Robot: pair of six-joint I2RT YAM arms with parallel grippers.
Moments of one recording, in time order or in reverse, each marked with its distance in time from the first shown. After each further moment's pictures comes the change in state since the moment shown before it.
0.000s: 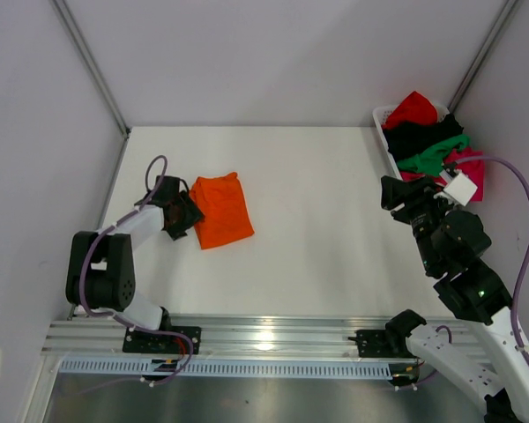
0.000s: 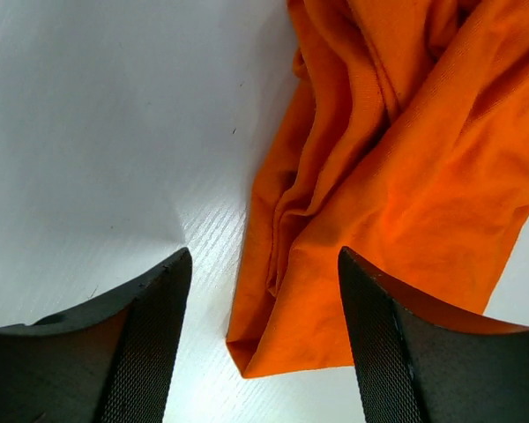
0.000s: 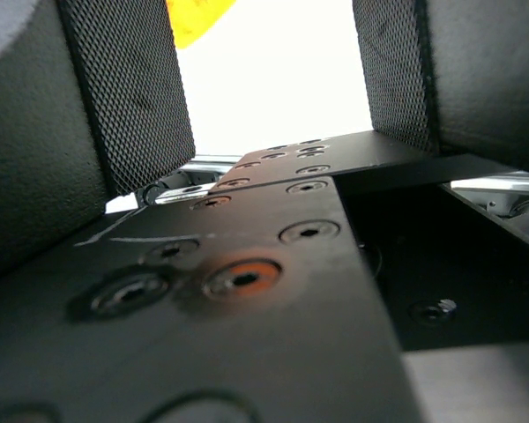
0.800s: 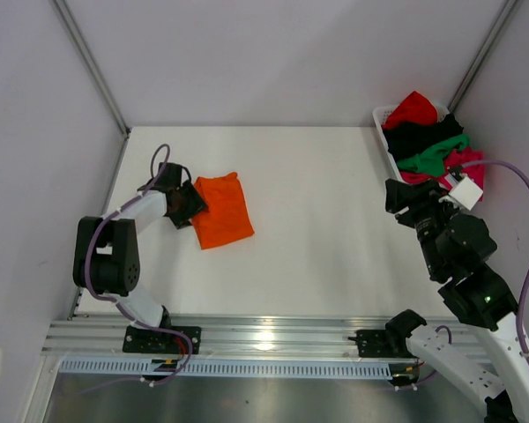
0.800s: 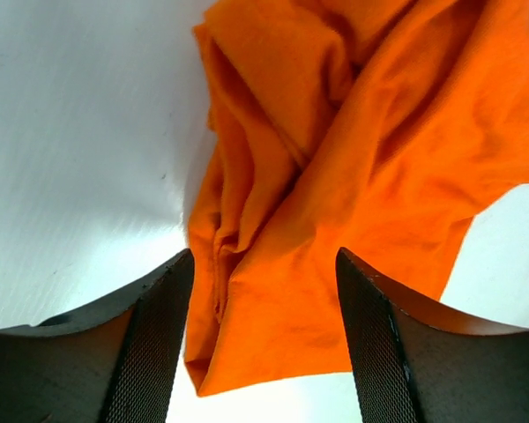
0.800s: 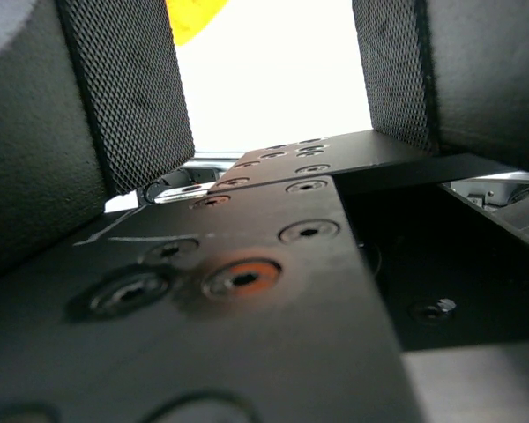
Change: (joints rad) left arm -0.002 0.116 0.155 -0.040 0.071 0.024; right arm 0.000 -0.026 0.013 -0.046 0.015 0.011
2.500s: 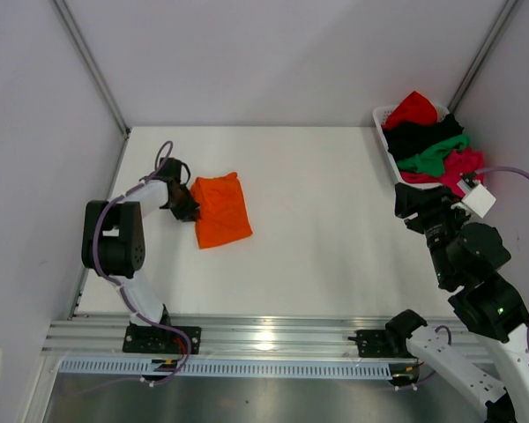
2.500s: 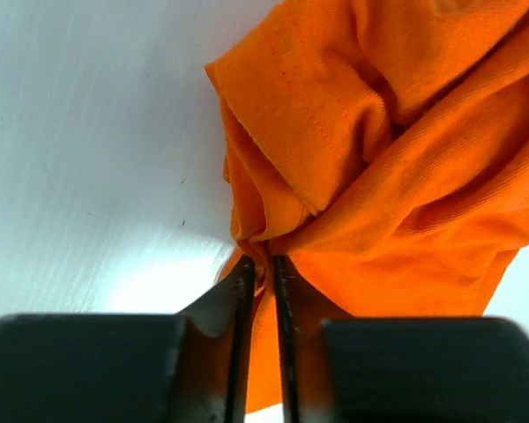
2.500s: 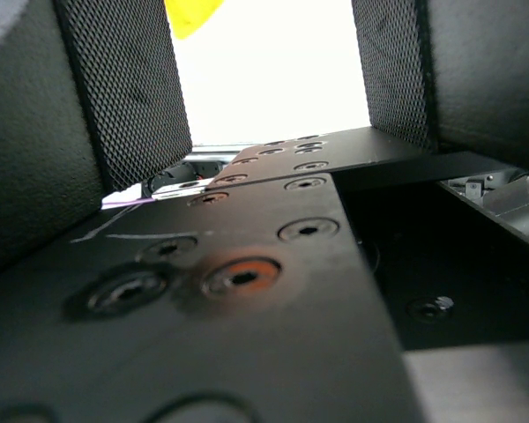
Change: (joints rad) left arm 0.037 0.151 0.130 -0.107 0.026 0.095; right arm 0.000 -0.045 0.032 -0.071 0.027 0.023
